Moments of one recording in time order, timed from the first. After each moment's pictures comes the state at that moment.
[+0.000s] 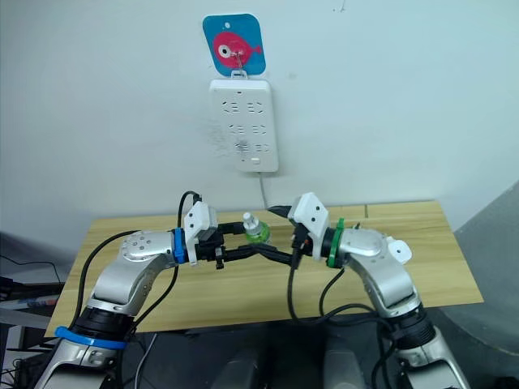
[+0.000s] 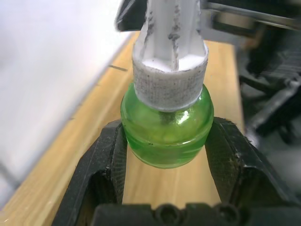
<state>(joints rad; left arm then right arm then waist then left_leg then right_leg) -0.38 0.53 -0.11 0.01 -0.33 0.26 -1.03 -0.40 -0.27 0.26 -0.31 0.24 0.49 0.73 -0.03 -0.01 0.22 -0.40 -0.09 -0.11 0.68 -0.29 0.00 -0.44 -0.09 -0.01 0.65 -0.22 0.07</state>
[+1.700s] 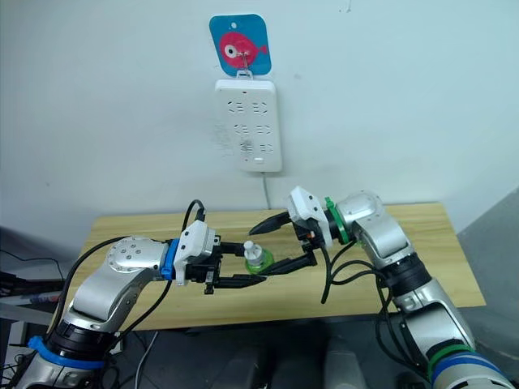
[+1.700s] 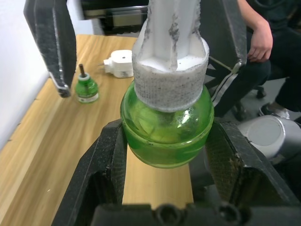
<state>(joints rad) -0.28 0.66 -0.14 -0.23 -0.40 0.31 -1.20 -0.67 -0.46 0.32 0.07 0.36 0.27 1.42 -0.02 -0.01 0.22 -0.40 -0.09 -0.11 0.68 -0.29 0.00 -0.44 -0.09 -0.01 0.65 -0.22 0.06</state>
